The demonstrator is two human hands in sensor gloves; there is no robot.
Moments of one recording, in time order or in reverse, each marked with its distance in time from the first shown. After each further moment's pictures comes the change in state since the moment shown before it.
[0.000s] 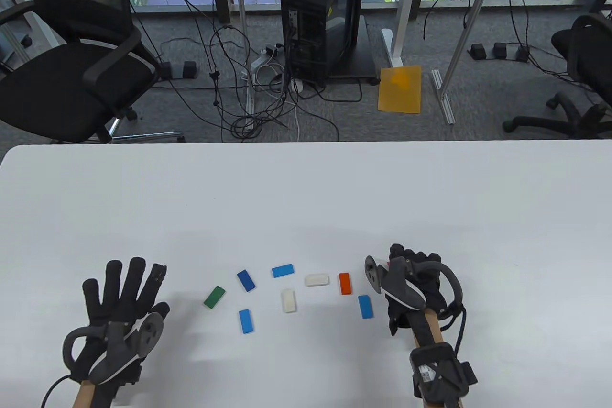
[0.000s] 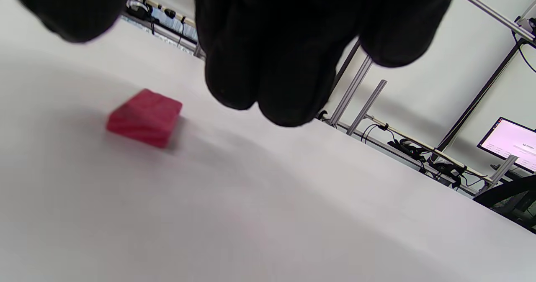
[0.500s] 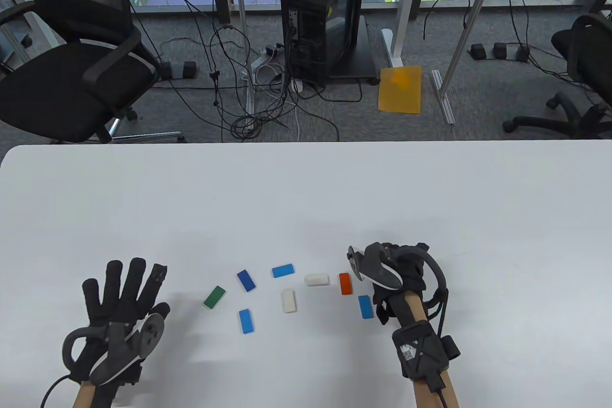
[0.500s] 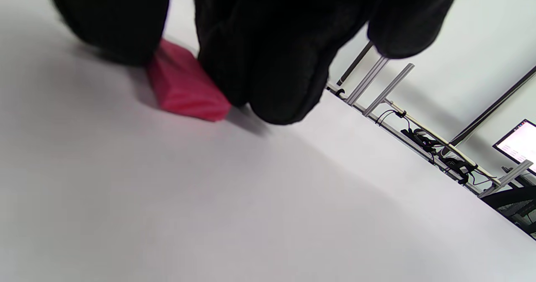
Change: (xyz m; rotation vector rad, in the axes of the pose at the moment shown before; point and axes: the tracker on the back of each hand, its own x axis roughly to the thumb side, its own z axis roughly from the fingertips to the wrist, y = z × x) left_hand 0.001 0.001 0.001 0.006 -0.007 -0.015; right_hand 0.026 0.009 -0.020 0.084 -0.066 0.122
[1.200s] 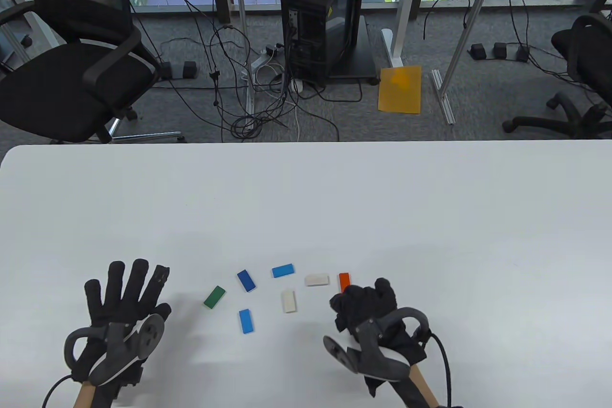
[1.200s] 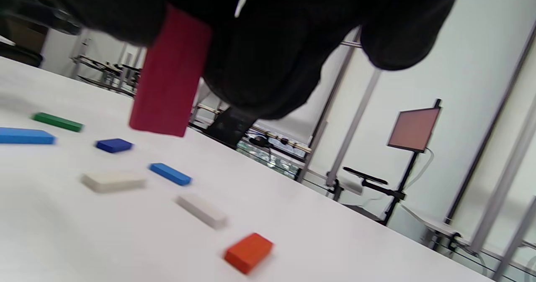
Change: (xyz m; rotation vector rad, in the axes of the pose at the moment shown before) left_hand 0.000 -0.001 0.000 0.002 -0.011 0.031; right_hand 0.035 -0.087 0.167 -0.586 -0.365 -0.239
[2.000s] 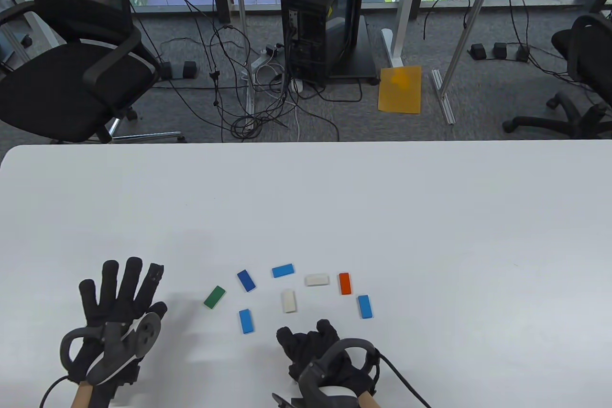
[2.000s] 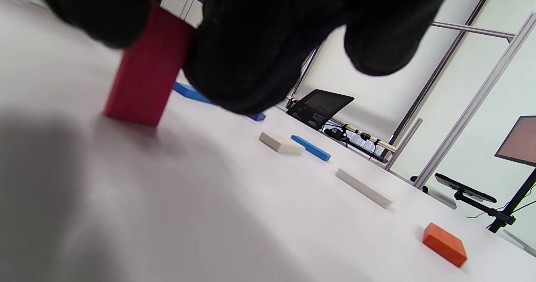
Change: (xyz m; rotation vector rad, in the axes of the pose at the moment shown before) left_hand -0.004 -0.003 -0.001 -0.003 0.023 -0.016; right_hand 0.083 0.029 0.002 0.074 -0.229 0.041
